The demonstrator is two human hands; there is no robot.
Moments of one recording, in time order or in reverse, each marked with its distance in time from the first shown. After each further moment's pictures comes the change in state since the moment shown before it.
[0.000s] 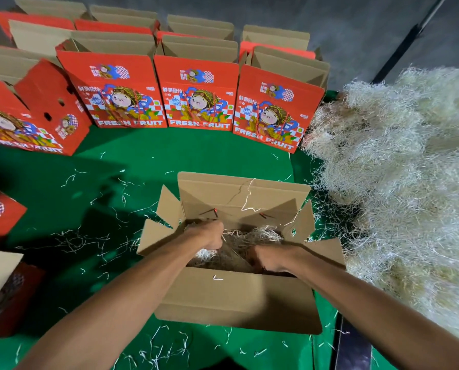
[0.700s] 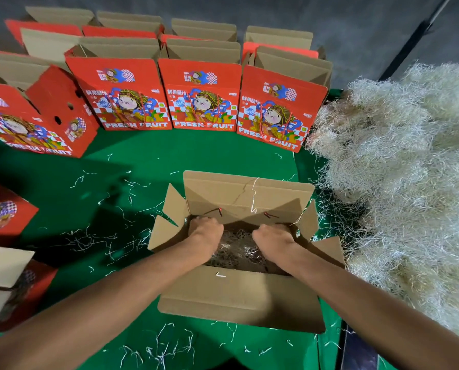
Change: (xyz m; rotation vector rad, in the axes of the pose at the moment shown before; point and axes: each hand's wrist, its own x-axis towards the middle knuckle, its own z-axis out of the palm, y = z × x) left_hand -0.025 0.002 0.003 0.506 0.174 -0.054; right_hand 0.005 -0.007 -0.014 -0.204 0.356 0.157
